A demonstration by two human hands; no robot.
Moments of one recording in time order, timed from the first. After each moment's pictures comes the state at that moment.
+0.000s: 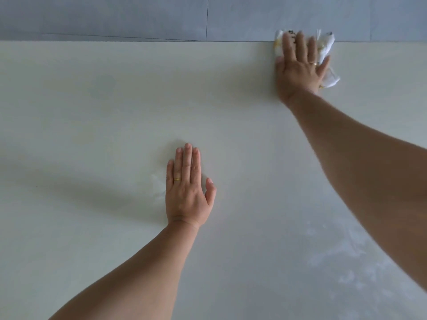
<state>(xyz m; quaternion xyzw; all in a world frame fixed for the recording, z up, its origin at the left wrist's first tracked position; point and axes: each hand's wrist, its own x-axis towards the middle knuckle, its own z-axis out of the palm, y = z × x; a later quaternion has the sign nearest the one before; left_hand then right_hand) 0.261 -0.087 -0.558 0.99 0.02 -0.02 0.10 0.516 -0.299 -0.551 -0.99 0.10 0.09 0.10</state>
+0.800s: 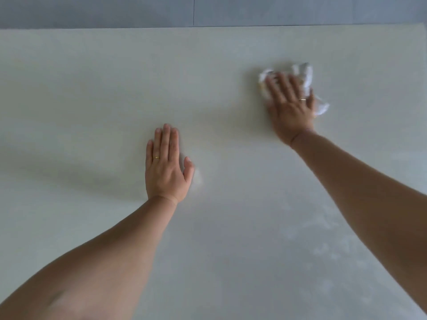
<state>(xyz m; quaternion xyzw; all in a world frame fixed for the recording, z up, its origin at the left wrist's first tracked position) 0.259 -0.088 -0.558 0.99 0.02 -0.02 0.10 0.389 -0.361 -0.550 -0.99 -0.05 0.09 0.09</state>
